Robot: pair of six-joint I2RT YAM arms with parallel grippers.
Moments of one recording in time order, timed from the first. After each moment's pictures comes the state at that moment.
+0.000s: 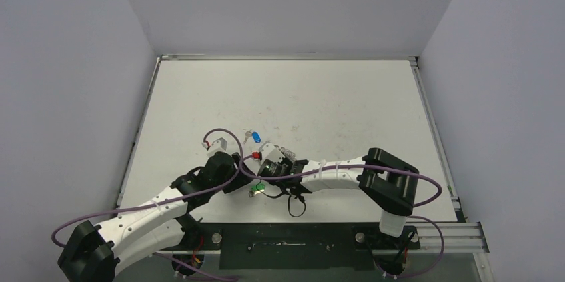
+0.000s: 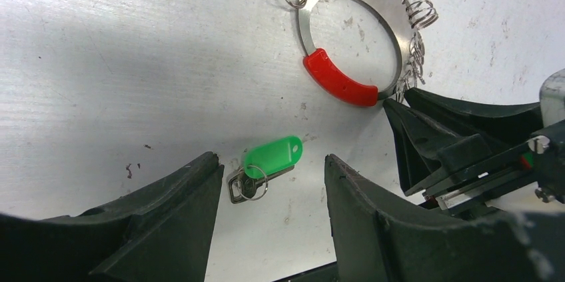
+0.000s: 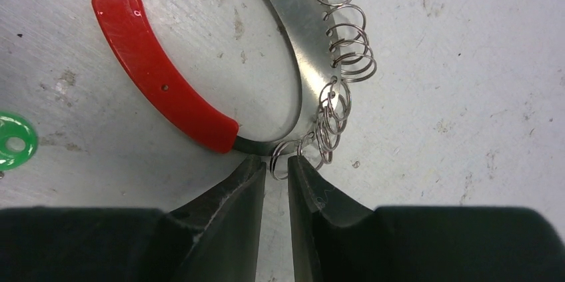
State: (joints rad) left arm -0.75 0.85 0.37 -0.32 -0.17 -1.07; right arm 1.19 1.79 1.00 -0.37 0.59 0.25
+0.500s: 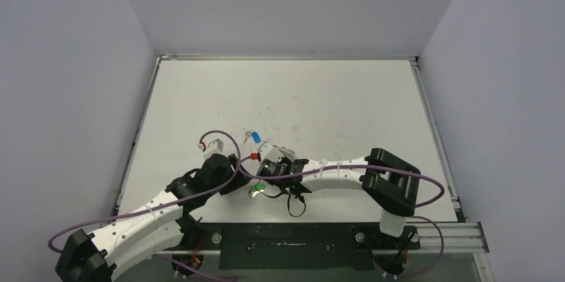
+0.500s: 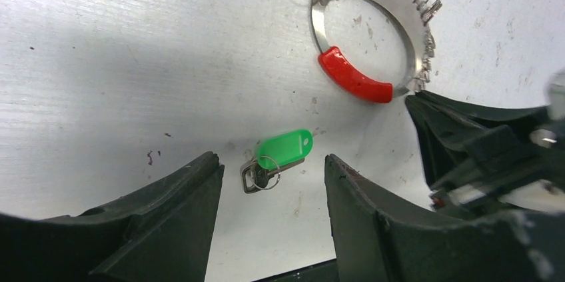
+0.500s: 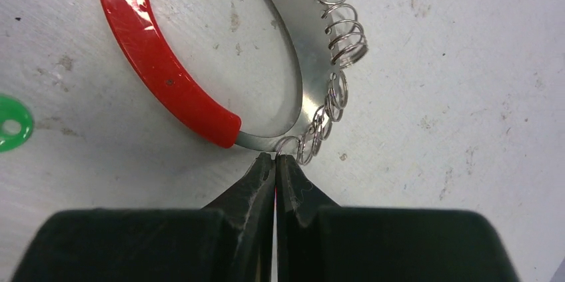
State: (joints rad) left arm -0.75 0.78 0.37 -0.39 -0.19 -1.07; right arm 1.20 1.80 1.03 -0.40 0.62 0.22
